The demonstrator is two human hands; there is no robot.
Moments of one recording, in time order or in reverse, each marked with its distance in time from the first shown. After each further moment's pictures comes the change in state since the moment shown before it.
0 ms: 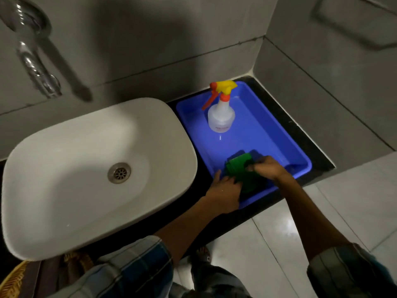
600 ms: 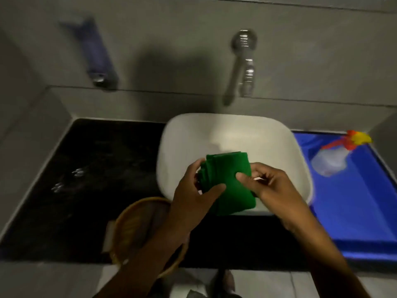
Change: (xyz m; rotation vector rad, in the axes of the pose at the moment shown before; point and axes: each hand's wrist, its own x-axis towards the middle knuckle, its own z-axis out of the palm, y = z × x) left_hand -0.321 -0.162 -0.039 -1.401 0.973 -0.531; right_hand -0.267 -0.216 0.161 0.225 -0.346 -0.765
